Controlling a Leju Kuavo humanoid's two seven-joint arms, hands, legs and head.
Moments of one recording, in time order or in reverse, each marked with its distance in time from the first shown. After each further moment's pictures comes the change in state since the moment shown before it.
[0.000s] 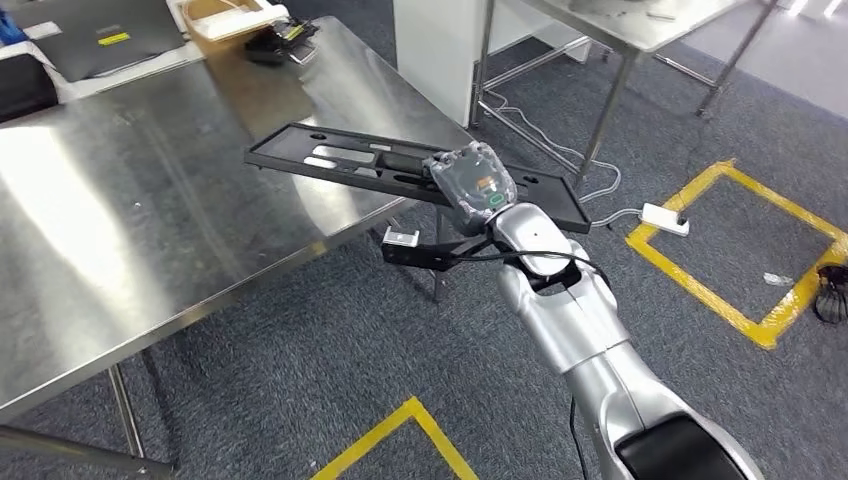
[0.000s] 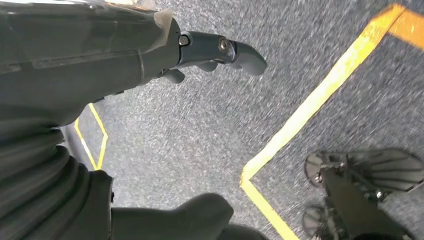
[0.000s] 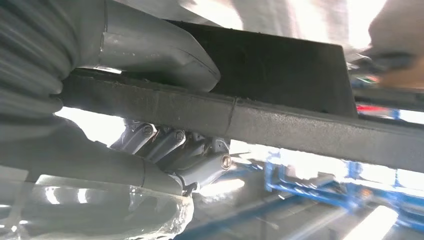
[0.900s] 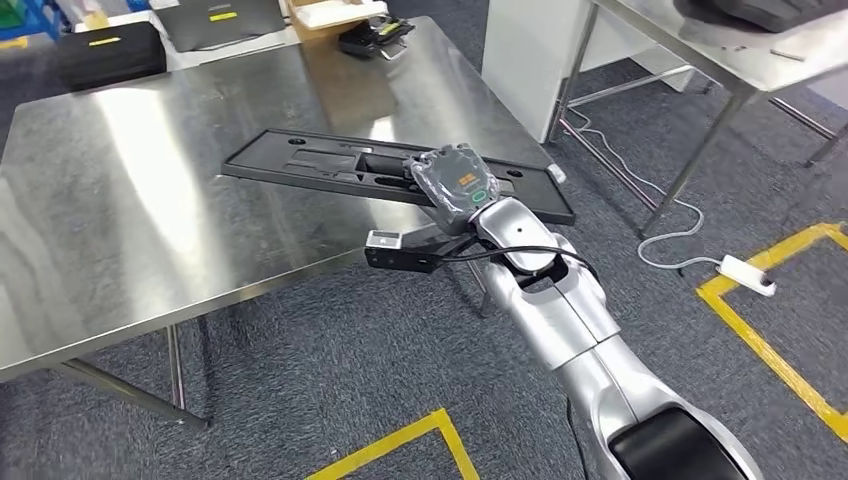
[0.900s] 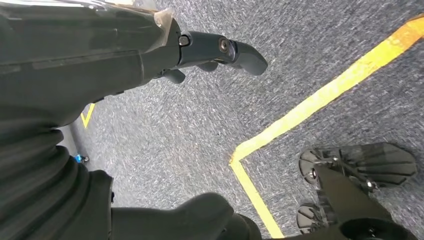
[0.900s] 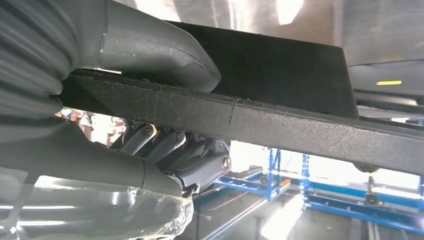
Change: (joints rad) left arm 0.003 -0.012 0.000 0.000 0.001 0.035 -0.003; right arm -0.029 0.015 0.059 0.017 -0.016 0.024 0.011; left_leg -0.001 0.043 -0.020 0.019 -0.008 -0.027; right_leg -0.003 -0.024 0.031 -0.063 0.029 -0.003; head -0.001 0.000
